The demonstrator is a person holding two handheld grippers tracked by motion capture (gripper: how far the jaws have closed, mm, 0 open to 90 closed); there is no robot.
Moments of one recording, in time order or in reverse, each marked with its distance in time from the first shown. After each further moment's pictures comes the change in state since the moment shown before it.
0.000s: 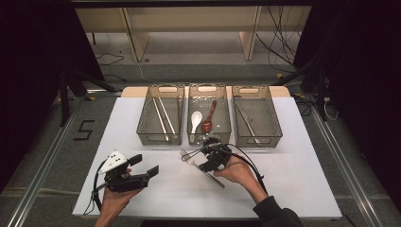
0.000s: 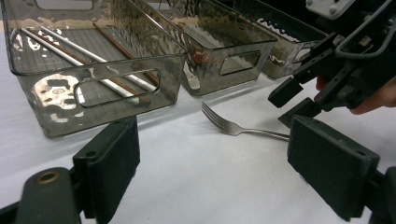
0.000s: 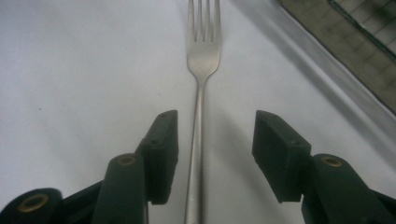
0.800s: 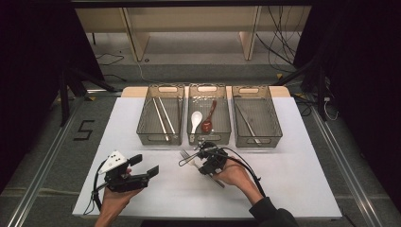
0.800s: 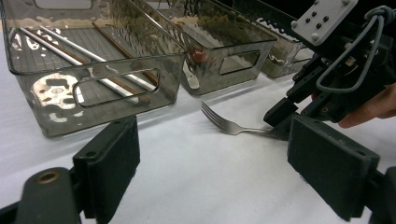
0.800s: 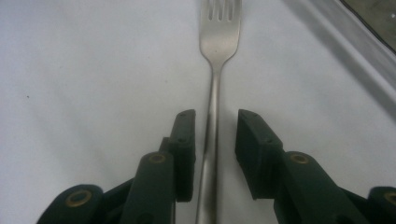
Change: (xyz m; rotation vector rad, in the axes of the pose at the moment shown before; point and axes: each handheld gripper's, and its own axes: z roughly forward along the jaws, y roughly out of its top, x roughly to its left) left arm 0.000 0.000 0.000 0.002 -0.003 -0.002; right arm 0.007 -0.001 0.017 0.060 0.011 -0.014
